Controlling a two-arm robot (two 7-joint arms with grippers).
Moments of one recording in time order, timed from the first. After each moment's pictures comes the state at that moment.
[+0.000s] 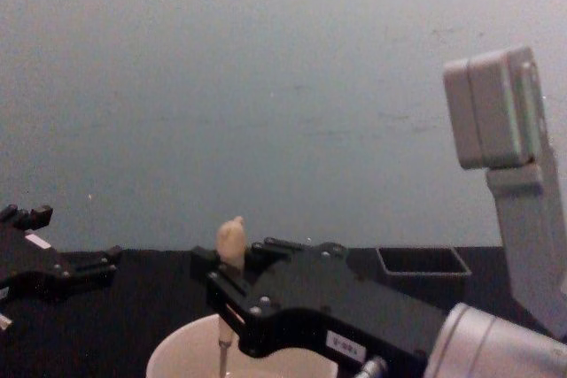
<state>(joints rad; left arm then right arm) -0.20 0.60 0.45 -1.41 -0.25 -0.12 0.03 0.14 0.24 -0.54 -1.51 0.27 -0.18 0.47</state>
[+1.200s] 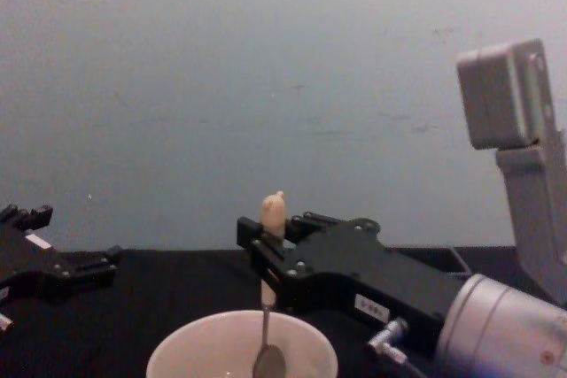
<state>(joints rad) -0.20 0.60 0.45 -1.41 -0.25 -0.12 0.03 0.18 0.21 -0.48 -1.45 0.24 -0.20 0.43</state>
